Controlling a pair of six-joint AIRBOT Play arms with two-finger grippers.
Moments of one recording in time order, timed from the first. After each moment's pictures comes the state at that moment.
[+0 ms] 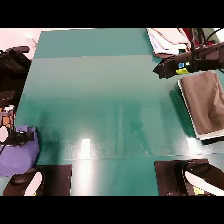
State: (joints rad) left arm 0.14 -0.60 0.47 1.87 -1.20 -1.73; right arm 0.25 -1.07 1.43 -1.26 1.23 1.46
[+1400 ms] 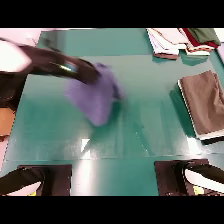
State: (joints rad) left arm -0.61 -1.24 1.52 1.17 -1.06 -1.51; right arm 0.10 -1.22 2.01 -1.25 1.35 1.55
